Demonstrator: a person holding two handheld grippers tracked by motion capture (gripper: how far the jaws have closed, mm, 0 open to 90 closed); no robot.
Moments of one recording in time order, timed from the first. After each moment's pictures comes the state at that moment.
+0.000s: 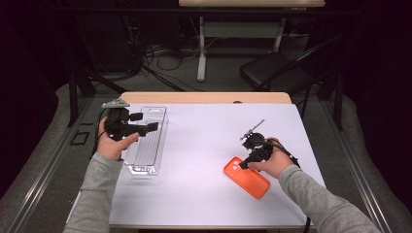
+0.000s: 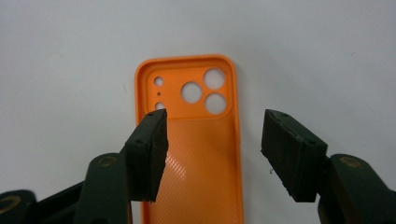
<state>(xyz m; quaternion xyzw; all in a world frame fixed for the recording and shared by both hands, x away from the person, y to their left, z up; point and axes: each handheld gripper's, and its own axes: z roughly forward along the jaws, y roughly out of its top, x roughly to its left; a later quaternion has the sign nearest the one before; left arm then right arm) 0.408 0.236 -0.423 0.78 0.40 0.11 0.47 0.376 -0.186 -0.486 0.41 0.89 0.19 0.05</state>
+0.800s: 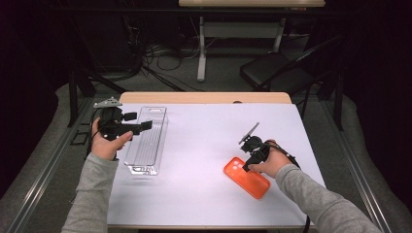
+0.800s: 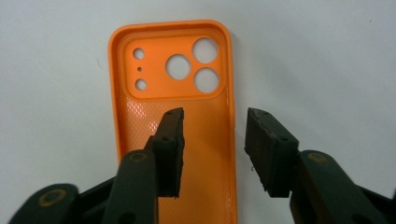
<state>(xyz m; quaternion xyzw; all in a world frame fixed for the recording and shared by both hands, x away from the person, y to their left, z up) 0.407 0.254 -0.422 0.76 0.42 0.11 0.48 0.381 -0.184 -0.501 0.41 0.90 0.13 0.04</state>
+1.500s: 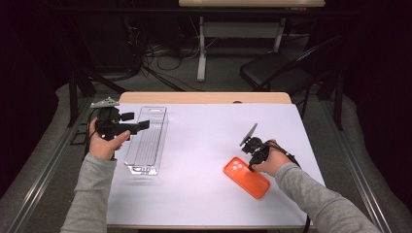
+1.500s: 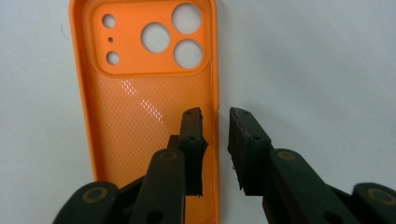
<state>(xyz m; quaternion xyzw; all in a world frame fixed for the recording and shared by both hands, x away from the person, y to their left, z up) 0.408 0.260 -0.424 0.76 0.42 0.11 0.48 0.387 -0.188 -0.510 0.40 0.91 0.07 0.03</state>
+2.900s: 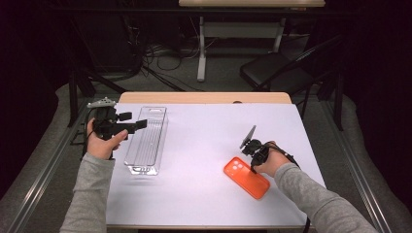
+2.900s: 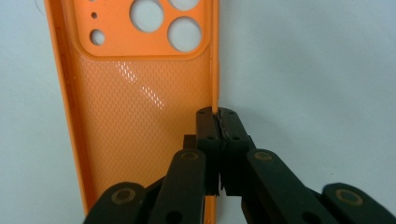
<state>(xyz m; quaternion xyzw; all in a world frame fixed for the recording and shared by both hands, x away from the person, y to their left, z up) 0.409 0.267 -0.425 0.75 0.43 0.11 0.49 0.391 -0.190 -0.520 0.40 0.92 0.04 0.01</state>
